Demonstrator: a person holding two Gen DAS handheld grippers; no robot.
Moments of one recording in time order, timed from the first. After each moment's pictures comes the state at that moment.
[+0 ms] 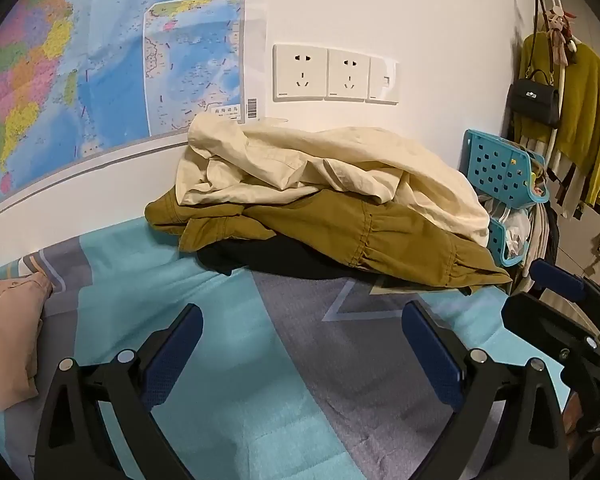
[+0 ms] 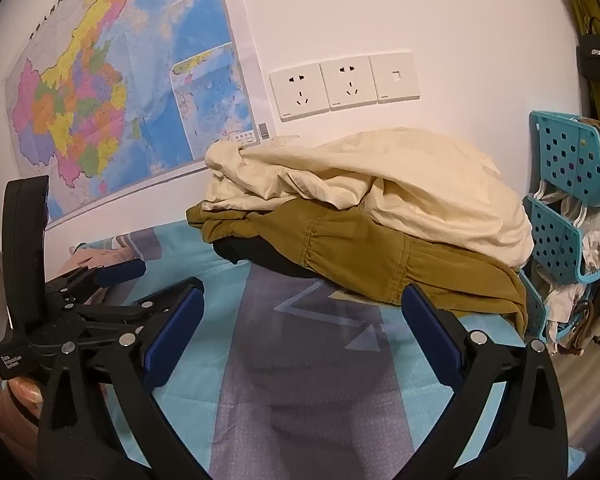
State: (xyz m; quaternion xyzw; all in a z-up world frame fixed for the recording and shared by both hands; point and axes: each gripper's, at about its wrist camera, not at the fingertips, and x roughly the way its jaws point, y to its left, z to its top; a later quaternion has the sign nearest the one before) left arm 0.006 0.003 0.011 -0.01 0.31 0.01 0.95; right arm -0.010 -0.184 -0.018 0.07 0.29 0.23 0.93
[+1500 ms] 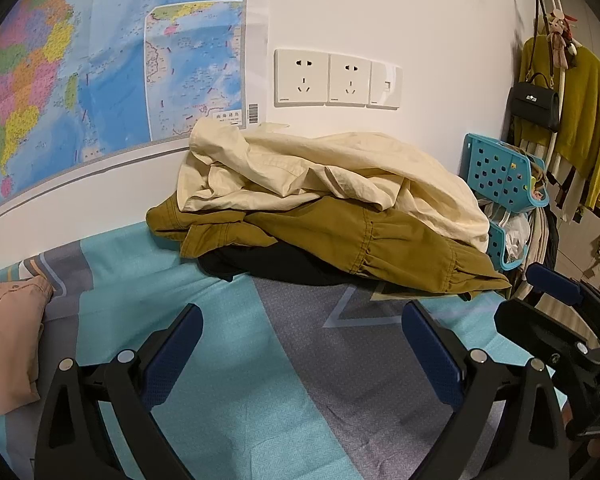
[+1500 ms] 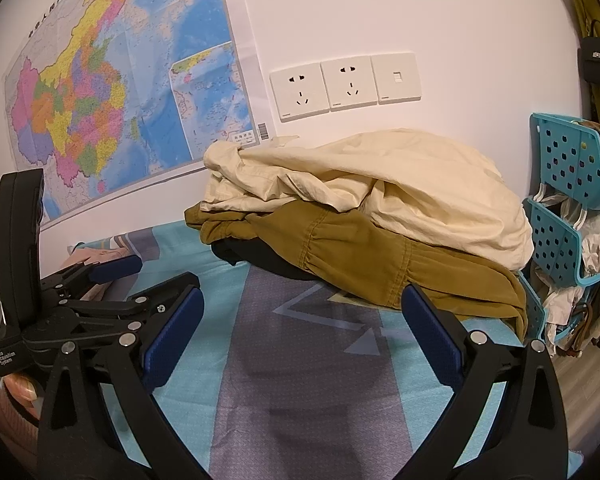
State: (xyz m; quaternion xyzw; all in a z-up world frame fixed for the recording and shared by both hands) left arm 0.006 0.004 0.015 -0.02 0.30 0.01 0.95; right arm -0.007 -0.184 -0.017 0.07 0.29 0.23 0.93
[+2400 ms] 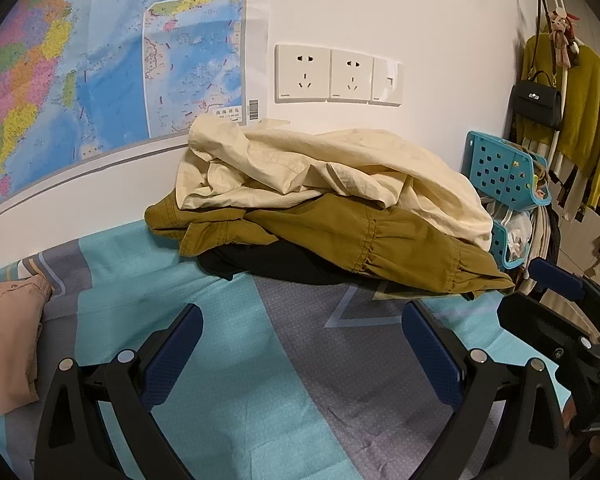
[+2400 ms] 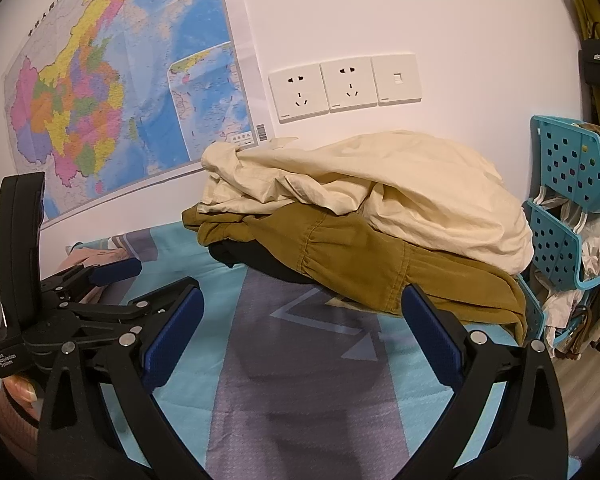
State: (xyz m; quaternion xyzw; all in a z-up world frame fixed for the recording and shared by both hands) left arm 0.011 0.005 0.012 -0.02 0.31 0.01 0.95; right arm -0.004 -0.184 -0.017 0.06 0.28 0.22 0.93
